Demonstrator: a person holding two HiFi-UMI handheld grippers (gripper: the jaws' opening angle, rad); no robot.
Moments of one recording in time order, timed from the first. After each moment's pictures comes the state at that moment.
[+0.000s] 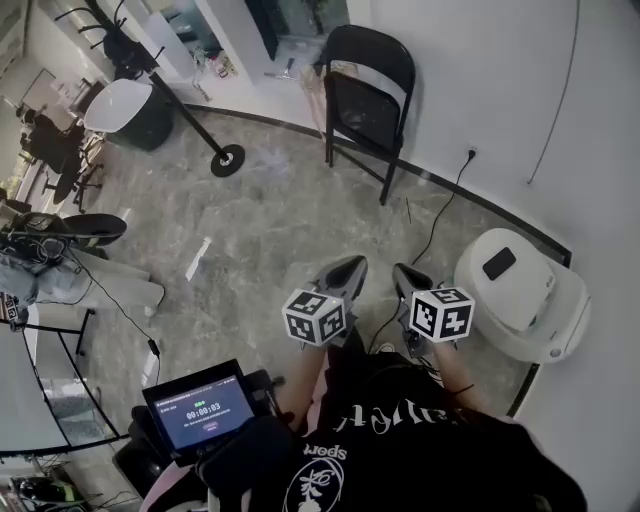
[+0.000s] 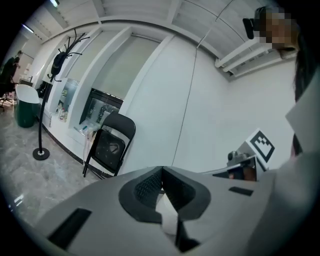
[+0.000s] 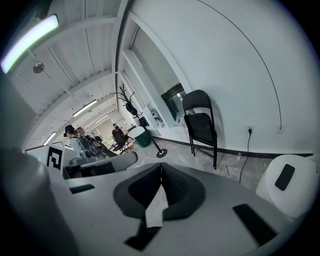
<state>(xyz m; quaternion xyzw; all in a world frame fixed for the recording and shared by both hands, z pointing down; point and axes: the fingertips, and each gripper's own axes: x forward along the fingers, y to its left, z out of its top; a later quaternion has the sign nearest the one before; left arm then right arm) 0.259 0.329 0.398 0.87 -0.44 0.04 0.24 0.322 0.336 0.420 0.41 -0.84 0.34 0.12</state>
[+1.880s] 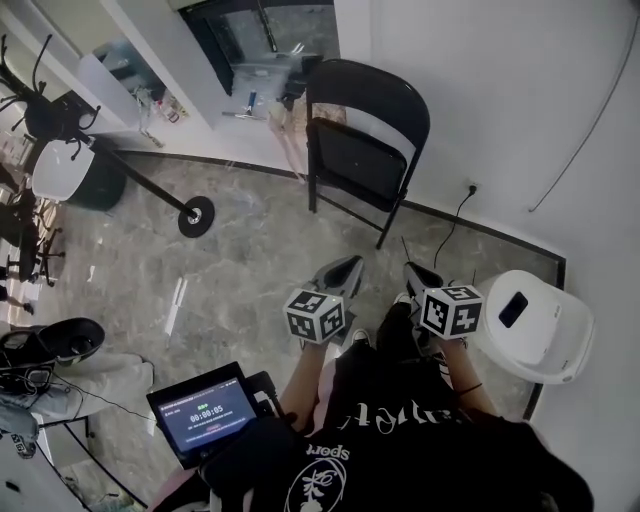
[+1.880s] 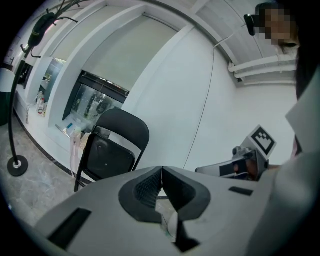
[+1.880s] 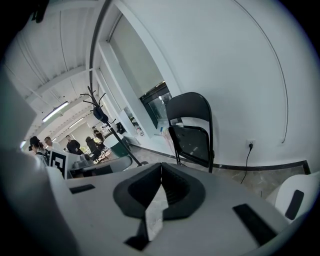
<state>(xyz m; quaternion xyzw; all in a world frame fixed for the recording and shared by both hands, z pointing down) 0.150 -0.049 0.447 0.89 -0.36 0.05 0.27 0.241 -0.026 0.450 0.51 -0.78 0.35 0.12</state>
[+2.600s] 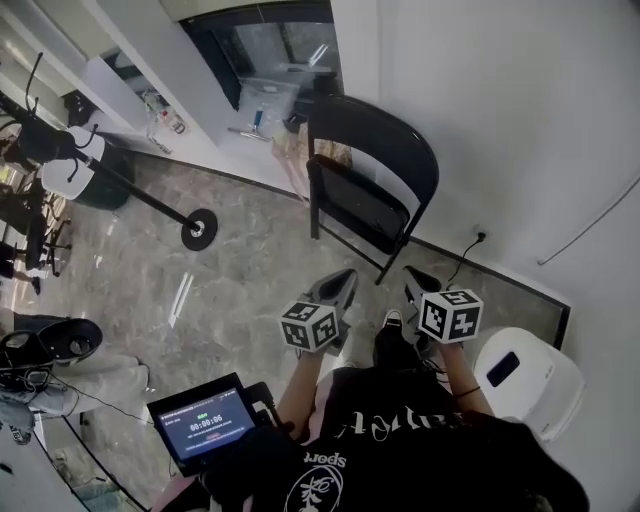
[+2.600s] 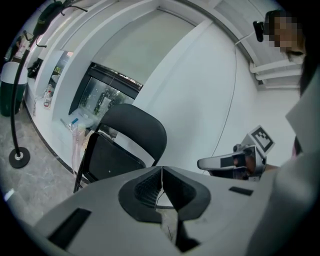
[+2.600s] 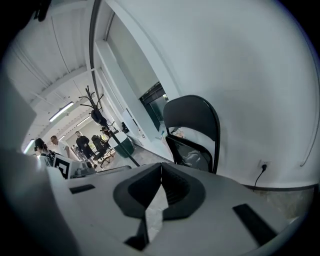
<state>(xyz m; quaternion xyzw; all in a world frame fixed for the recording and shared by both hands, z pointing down) 0.197 -0.218 0.469 0.86 -0.41 0.04 0.31 0.301 -0.218 0.453 0.46 -0.81 0.34 0.14</state>
